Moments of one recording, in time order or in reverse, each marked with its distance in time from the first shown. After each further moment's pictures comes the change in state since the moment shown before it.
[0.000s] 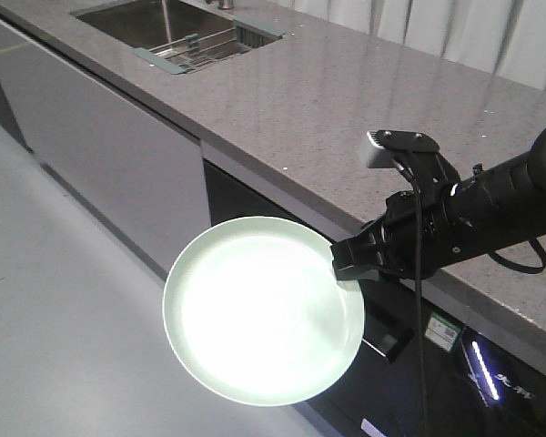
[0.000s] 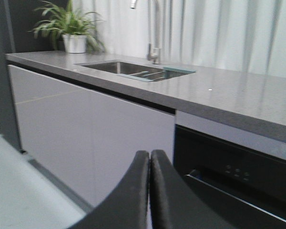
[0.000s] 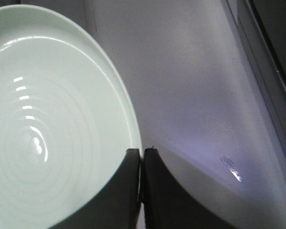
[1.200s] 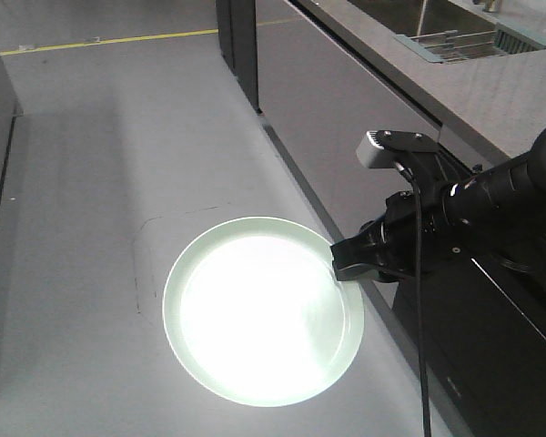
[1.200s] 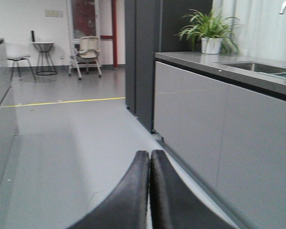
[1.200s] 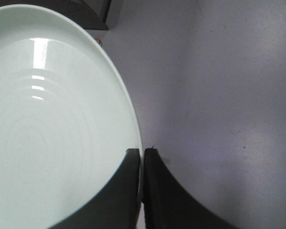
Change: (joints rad) left arm 0.000 0.000 0.000 0.000 0.000 0.000; right arm 0.000 0.000 0.000 0.000 0.000 0.000
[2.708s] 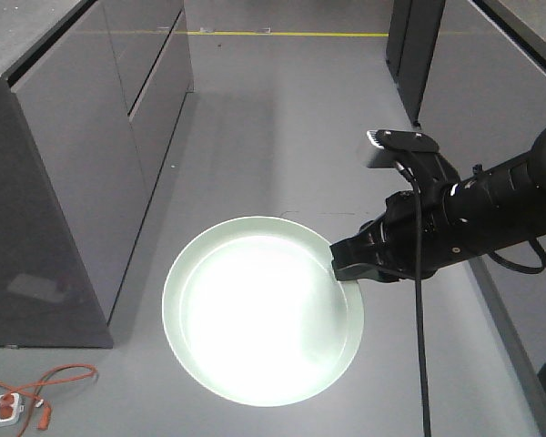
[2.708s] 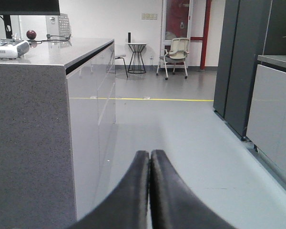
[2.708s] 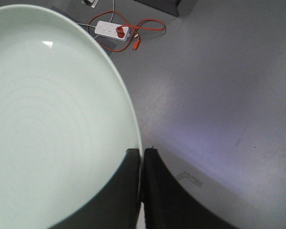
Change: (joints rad) left arm 0.000 0.000 0.000 0.000 0.000 0.000; right arm 0.000 0.000 0.000 0.003 0.001 0.000
